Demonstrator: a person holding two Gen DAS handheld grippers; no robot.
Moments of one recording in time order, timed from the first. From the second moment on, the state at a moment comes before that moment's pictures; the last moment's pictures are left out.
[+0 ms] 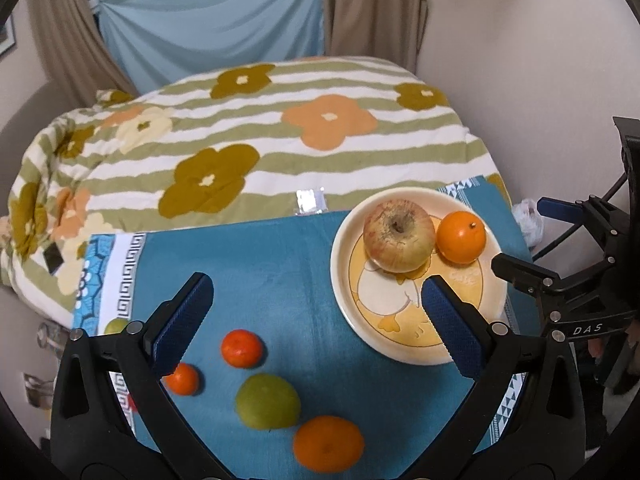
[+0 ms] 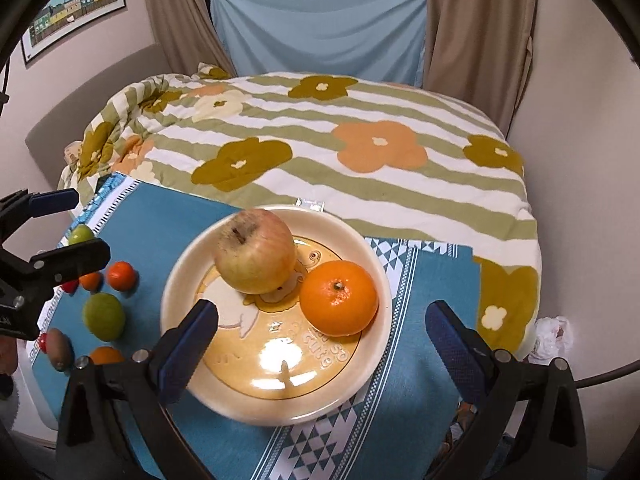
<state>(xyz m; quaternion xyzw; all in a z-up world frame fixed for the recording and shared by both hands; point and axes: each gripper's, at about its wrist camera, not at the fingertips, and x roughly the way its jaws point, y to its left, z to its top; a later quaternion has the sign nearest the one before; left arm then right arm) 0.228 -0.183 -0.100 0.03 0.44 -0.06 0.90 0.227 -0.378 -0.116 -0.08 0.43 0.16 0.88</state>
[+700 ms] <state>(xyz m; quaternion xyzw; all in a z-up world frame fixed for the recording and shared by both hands) 0.096 -0.085 -0.040 -0.02 0.39 0.06 0.92 0.138 -0.320 -0.064 -0.10 0.42 0.22 0.88</state>
